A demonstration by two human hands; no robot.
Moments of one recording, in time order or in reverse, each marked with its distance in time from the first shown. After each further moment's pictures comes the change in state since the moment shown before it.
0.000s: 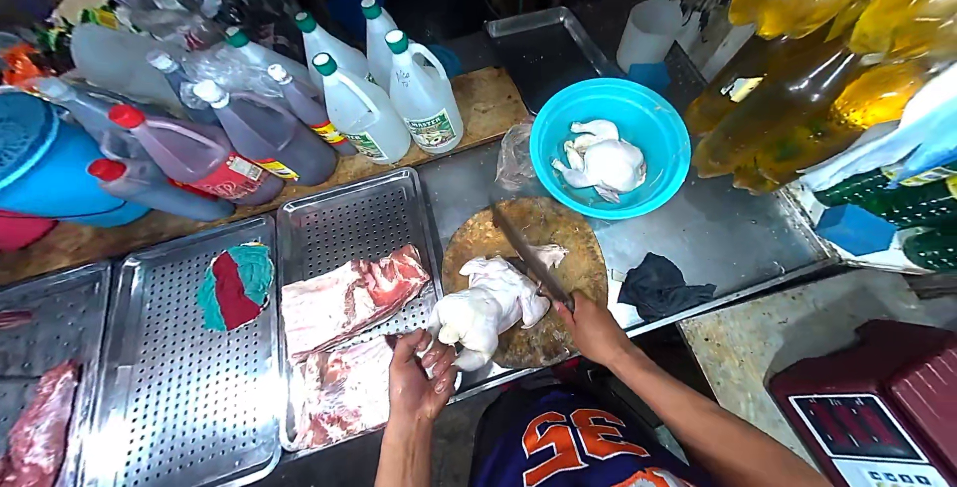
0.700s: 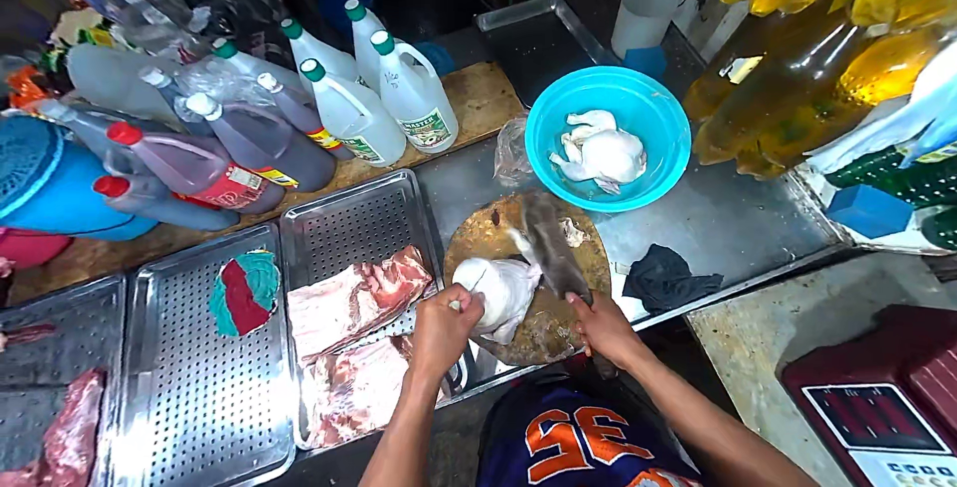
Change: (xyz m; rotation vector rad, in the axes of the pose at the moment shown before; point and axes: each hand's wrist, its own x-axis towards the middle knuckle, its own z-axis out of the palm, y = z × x) left_hand 0.034 0.009 0.070 1.701 -0.086 0.638; right_hand -0.008 0.011 0.001 0.626 -0.044 0.111
